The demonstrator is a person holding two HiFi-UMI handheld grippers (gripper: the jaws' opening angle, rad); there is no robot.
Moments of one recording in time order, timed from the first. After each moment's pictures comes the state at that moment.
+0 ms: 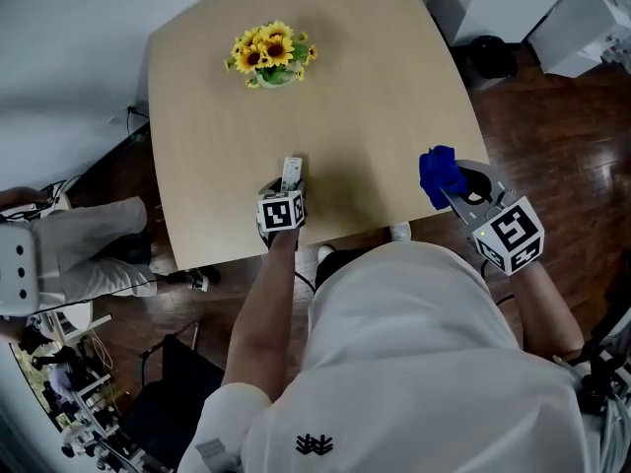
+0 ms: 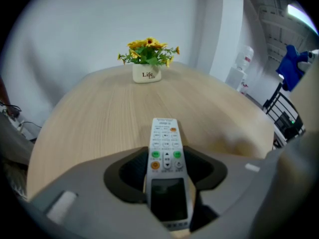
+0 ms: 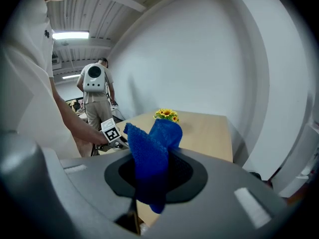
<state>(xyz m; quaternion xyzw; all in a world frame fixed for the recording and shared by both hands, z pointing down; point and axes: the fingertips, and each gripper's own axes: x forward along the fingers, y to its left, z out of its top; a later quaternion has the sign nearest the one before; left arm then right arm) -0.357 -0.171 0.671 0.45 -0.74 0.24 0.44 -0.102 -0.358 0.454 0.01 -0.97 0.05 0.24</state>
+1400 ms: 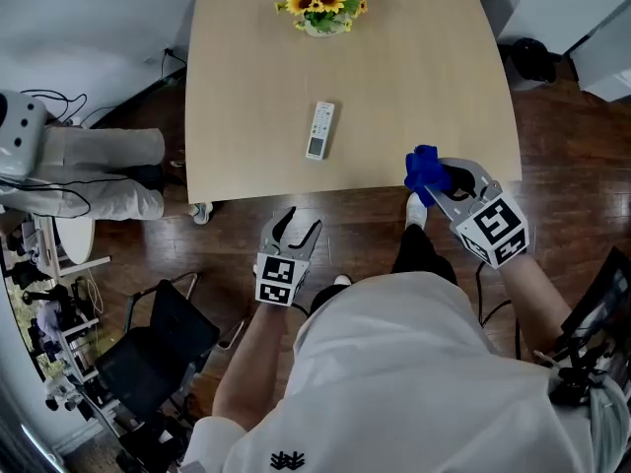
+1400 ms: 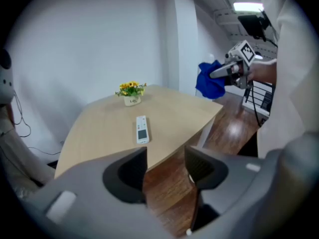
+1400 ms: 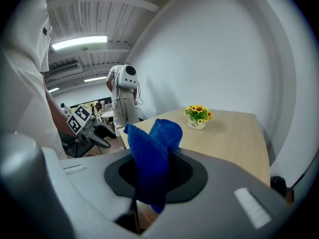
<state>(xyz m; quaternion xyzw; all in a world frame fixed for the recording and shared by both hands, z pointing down) -0.218 -0.025 0.565 0.56 -0.73 0.26 0.29 -0.121 -0.251 0.481 -0.11 -0.97 0.05 0.23</state>
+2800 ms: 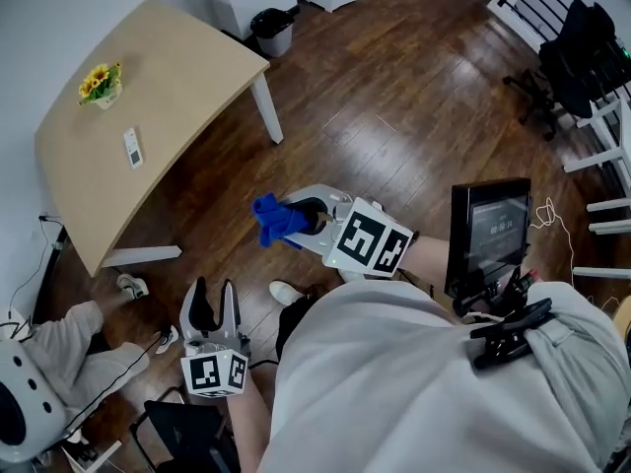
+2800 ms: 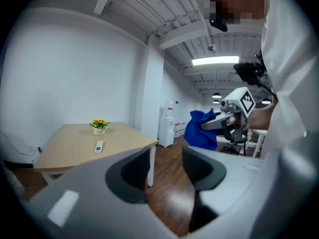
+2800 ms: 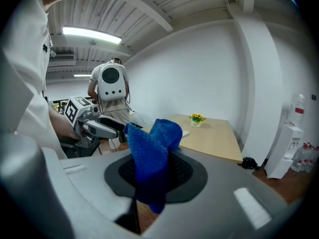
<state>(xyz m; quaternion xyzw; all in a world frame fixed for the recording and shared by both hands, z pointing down) 0.075 0.167 0.387 0.72 -0.68 0.07 0.13 0.170 0.074 0.379 0.02 -0.98 0.02 0.19</state>
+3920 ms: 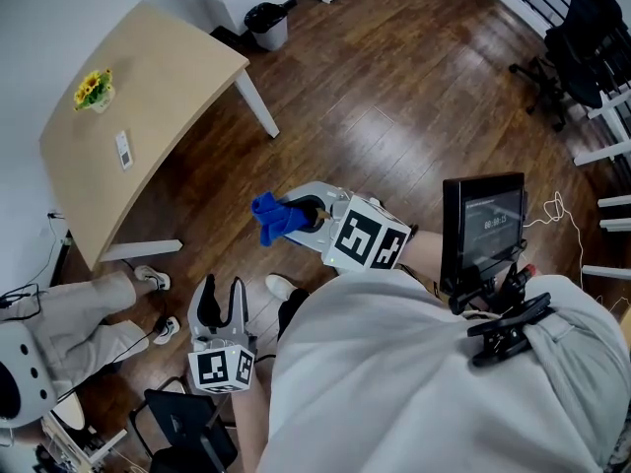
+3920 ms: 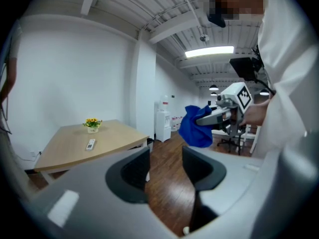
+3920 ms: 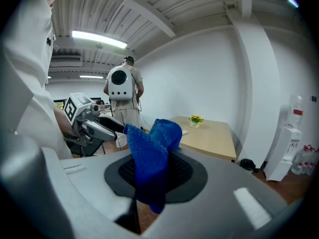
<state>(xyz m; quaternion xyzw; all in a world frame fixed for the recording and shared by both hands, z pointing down) 0.148 0.166 0.408 0.72 -0.67 0.11 0.14 0.230 0.072 0.395 0.01 -0.98 0.00 0.18</state>
